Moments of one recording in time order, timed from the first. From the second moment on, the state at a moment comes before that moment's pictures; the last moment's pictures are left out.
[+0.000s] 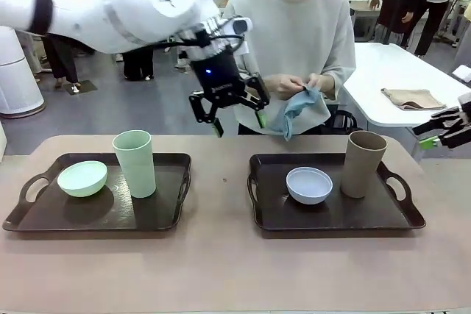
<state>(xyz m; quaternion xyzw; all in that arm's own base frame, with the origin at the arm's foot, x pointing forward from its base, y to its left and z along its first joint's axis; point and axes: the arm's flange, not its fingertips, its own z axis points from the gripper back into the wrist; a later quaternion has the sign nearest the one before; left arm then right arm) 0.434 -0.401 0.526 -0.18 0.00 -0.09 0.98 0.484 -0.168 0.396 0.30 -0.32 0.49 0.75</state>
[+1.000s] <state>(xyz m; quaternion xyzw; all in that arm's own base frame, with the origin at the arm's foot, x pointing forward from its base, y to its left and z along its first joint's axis) 0.459 -0.468 0.484 -0.12 -0.01 -0.06 0.99 0.469 -0.139 0.388 0.36 -0.26 0.60 0.66</state>
